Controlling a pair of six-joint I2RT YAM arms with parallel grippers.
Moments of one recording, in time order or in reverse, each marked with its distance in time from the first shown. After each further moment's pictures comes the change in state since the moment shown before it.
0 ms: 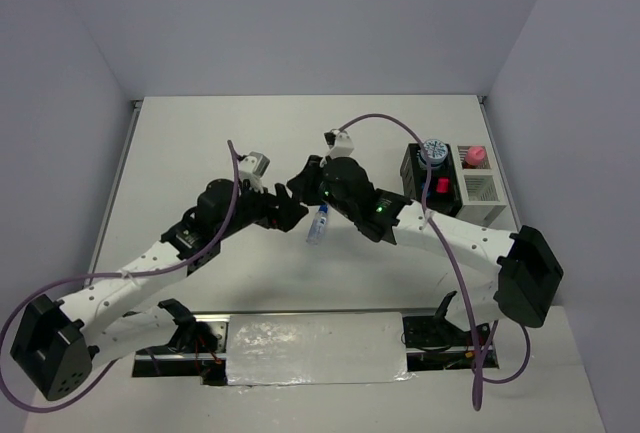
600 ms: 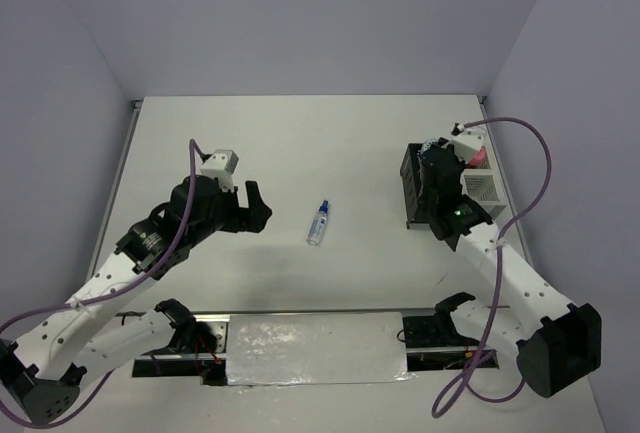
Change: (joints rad) left arm 0.000 -0.131 0.289 -0.662 -0.282 0.002; right arm -0.490 -0.413 -0.238 -0.129 0.532 -0.342
